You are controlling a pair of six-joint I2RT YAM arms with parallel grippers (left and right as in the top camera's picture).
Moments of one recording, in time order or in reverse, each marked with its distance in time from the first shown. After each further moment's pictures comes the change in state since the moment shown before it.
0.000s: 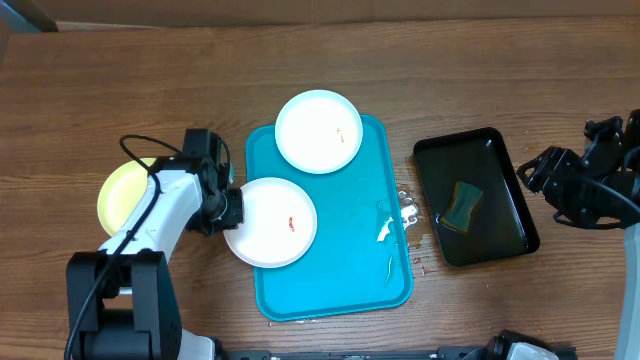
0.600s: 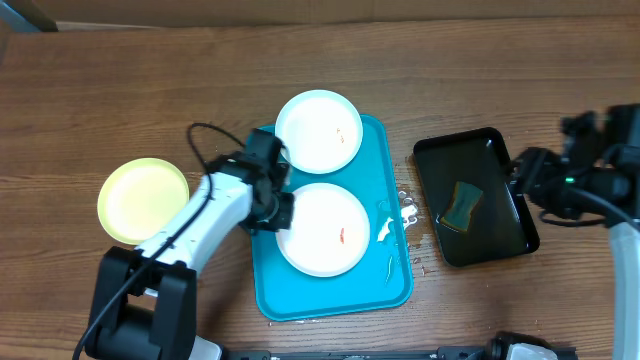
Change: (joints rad) left arm -0.305 0.000 0.032 0.043 0.080 -0.044; right arm 0.128 0.000 -0.011 0.021 -0.009 -0.039
